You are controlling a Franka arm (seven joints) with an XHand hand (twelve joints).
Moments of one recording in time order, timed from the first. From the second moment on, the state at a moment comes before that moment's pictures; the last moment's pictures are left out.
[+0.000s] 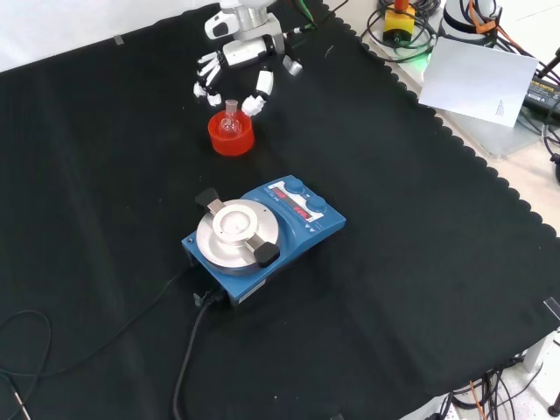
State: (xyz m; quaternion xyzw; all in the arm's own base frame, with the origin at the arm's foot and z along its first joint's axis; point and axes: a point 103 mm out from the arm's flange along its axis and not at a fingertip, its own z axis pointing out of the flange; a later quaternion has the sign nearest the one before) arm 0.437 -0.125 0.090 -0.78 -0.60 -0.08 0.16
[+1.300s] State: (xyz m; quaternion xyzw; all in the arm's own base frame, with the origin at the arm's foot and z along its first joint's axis) arm 0.448 -0.117 0.096 -0.78 -0.61 -0.08 0.13
